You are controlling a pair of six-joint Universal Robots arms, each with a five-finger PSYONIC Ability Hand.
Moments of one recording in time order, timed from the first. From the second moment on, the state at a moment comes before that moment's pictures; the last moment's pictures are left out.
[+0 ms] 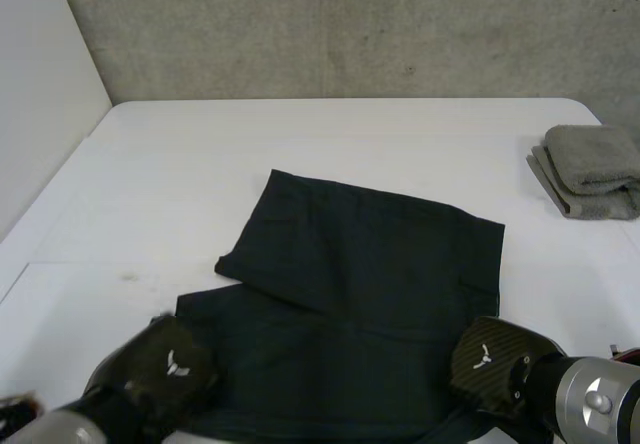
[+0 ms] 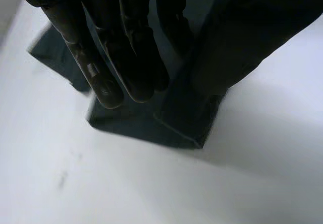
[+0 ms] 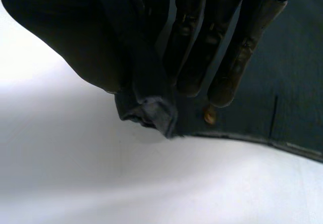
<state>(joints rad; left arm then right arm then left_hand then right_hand) 4.10 -1.45 -1.97 2.75 -1.62 3.92 1.98 -1.52 1.82 0.61 1.35 2.06 1.14 1.20 1.19 1.20 1.00 0.99 1.18 1.19 1.19 1.00</state>
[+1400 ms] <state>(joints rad) 4.17 -2.06 -1.49 3.79 -1.65 3.69 1.89 -1.26 1.59 0.00 1.51 2.71 0.19 0.20 0.21 0.20 0.05 0.21 0.23 0.22 0.24 0.07</state>
